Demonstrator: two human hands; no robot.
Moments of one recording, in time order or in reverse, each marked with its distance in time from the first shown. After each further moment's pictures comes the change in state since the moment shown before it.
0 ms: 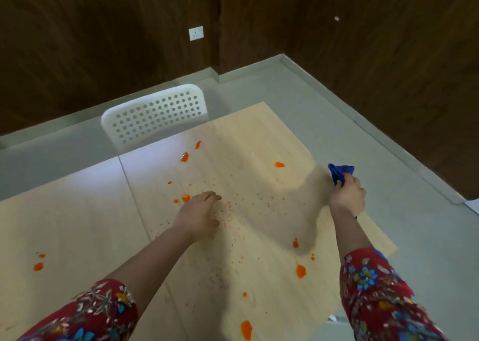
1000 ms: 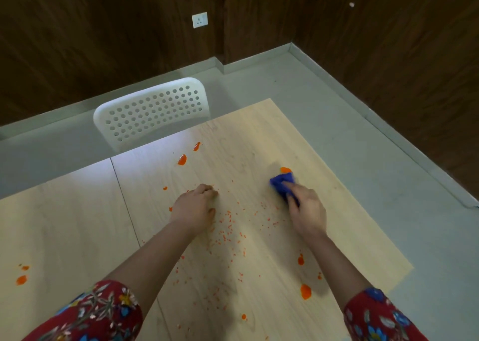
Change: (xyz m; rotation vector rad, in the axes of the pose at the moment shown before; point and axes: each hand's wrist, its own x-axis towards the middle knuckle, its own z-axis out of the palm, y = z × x) left_hand 0.043 -0.010 -0.005 0.090 0.094 -0.082; right_hand -0.063 -0.049 0.035 0.188 -0.168 -0.637
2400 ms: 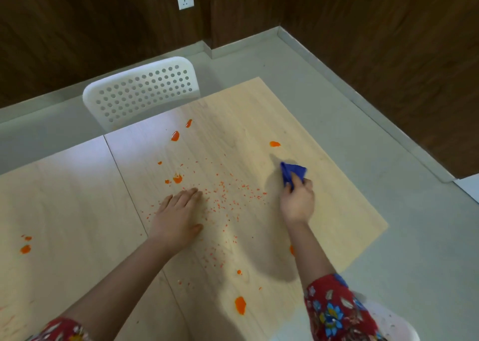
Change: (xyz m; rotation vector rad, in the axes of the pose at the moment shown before) left_hand -0.097 -0.006 0.016 0.088 -0.079 0.025; right_hand -0.051 -0.026 0.000 0.021 0.033 0.526
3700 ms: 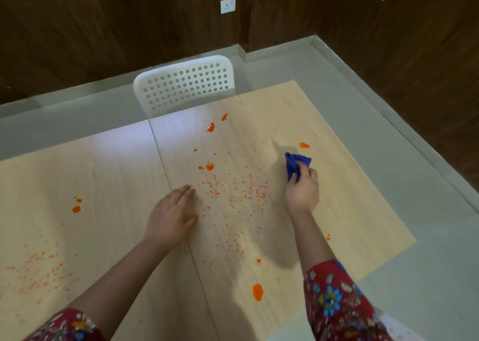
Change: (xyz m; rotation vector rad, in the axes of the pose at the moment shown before) left_hand -0.055 -0.054 0.020 -0.194 0.154 -0.180; right_hand -0.013 -0.041 0.020 0.046 0.010 -0.142
